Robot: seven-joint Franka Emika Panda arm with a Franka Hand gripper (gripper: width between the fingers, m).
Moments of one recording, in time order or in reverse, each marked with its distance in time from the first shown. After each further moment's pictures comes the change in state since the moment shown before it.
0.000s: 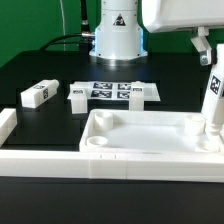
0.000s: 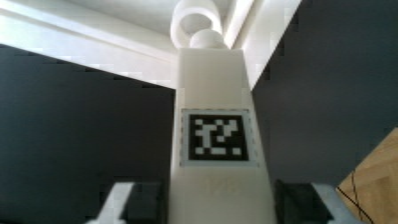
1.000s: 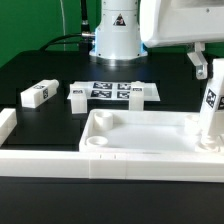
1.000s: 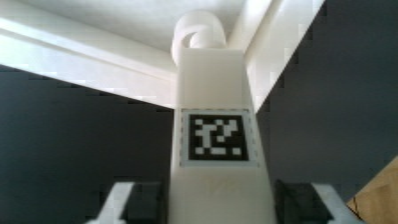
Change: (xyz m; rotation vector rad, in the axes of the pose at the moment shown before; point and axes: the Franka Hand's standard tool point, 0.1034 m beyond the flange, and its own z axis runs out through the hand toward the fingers) arm -0.008 0.002 0.018 0.004 -0.015 -0.010
